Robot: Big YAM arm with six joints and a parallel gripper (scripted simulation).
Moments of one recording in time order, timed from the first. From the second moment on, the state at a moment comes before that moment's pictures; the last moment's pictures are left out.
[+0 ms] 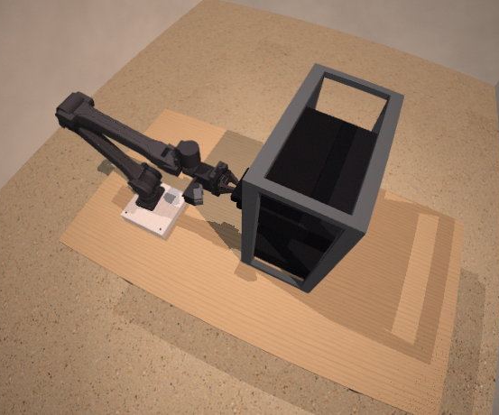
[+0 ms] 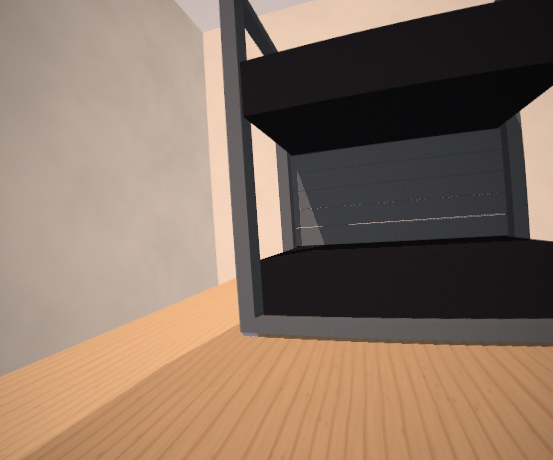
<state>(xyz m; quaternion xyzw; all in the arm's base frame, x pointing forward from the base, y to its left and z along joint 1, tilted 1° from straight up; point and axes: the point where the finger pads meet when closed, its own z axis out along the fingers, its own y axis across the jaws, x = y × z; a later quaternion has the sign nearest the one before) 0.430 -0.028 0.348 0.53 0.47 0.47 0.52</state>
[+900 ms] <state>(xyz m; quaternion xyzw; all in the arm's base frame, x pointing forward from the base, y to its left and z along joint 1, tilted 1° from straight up) 0.447 -0.029 0.348 0.53 0.47 0.47 0.53</state>
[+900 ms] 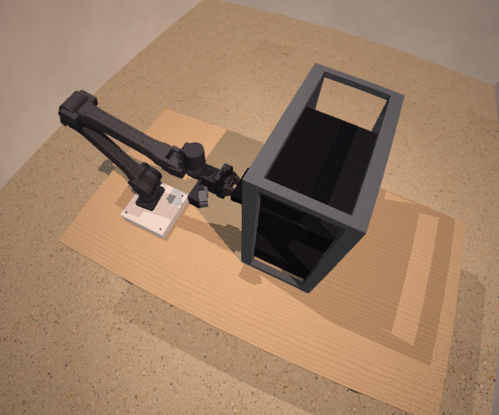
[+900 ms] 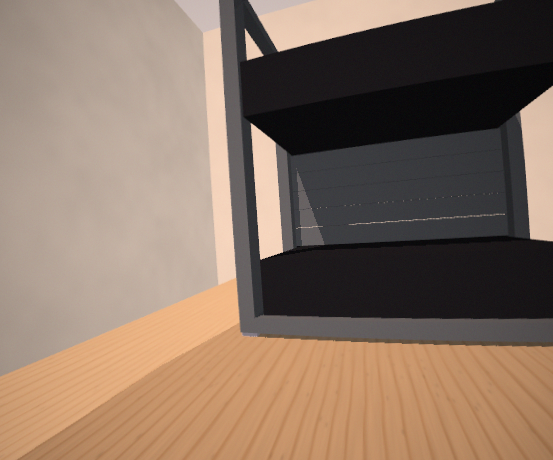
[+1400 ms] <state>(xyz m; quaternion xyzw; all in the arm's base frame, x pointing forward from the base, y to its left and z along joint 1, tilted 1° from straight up) 0.447 -0.029 0.348 0.53 0.47 0.47 0.53</state>
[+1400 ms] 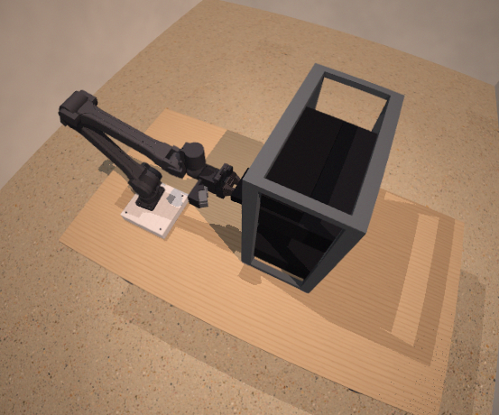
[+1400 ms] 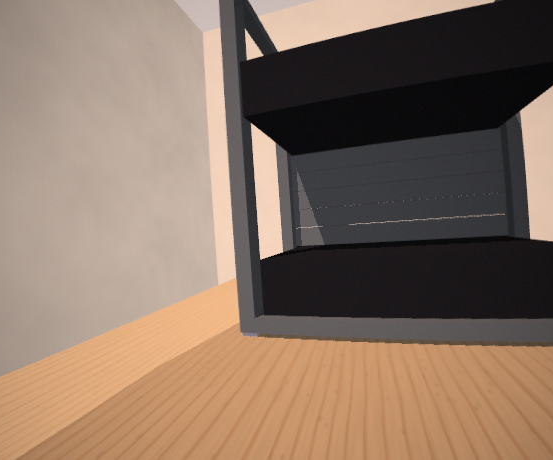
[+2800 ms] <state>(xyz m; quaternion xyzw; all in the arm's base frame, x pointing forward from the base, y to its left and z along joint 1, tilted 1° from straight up) 0.351 -0.019 0.363 0.52 0.47 0.48 0.53</state>
